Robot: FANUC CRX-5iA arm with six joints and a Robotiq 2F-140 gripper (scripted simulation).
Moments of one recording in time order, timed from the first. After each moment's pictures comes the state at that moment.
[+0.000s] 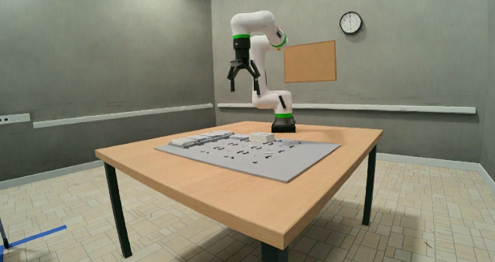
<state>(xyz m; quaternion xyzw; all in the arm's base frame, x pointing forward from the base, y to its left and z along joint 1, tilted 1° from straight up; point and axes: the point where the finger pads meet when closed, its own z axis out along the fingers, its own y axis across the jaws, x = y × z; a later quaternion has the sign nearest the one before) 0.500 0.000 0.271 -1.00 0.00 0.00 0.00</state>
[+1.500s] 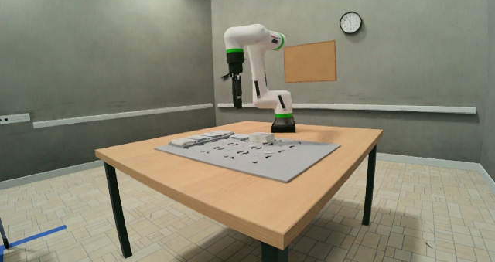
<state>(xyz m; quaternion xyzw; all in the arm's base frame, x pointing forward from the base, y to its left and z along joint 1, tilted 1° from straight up) 0.529 -0.026 0.197 -0.93 0.38 0.00 0.00</state>
